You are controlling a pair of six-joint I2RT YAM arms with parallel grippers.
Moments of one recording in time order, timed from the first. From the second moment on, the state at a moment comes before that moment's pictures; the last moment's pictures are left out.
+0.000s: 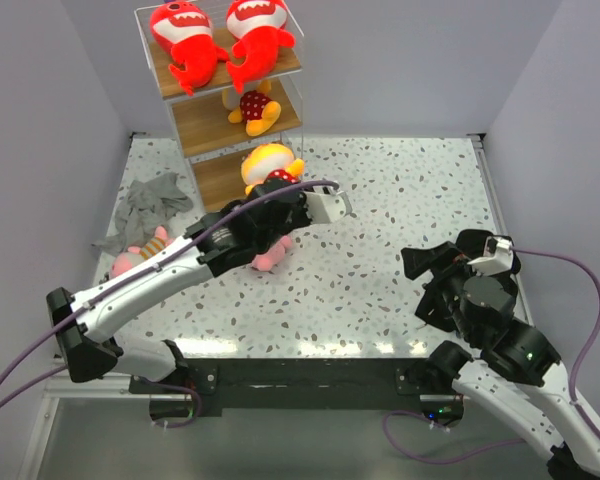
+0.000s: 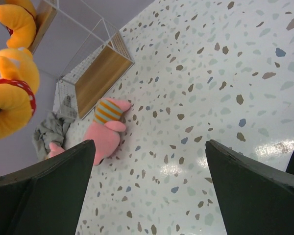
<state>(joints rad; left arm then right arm) -0.98 1.38 1.41 -0.51 -0.44 0.64 0.74 0.34 0.73 -0.70 0.60 0.90</state>
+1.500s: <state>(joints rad) -0.45 1.34 1.39 -0.48 -0.04 1.14 0.74 0.25 0.71 -0.69 0.56 0.90</state>
